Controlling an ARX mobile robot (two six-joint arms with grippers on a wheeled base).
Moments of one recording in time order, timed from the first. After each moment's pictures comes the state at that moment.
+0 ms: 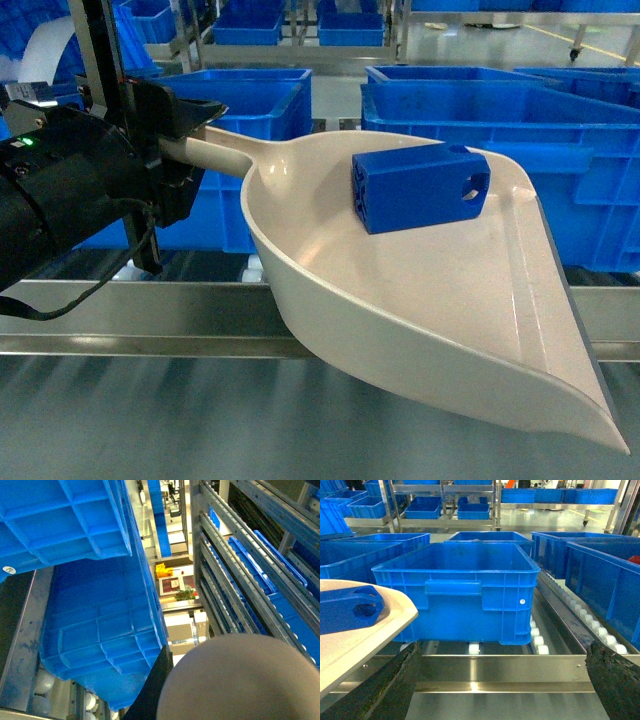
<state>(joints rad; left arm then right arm) -0.28 1.86 0.66 1.28 0.12 -1.44 0.00 0.50 0.11 0.38 0.00 -0.01</state>
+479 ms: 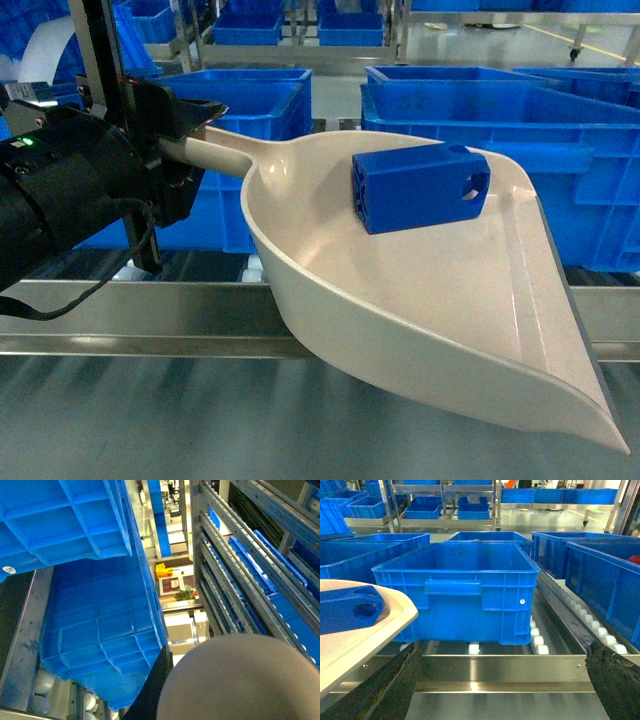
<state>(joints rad) -0.28 1.86 0.66 1.28 0.12 -1.44 0.00 0.50 0.11 0.38 0.00 -0.01</state>
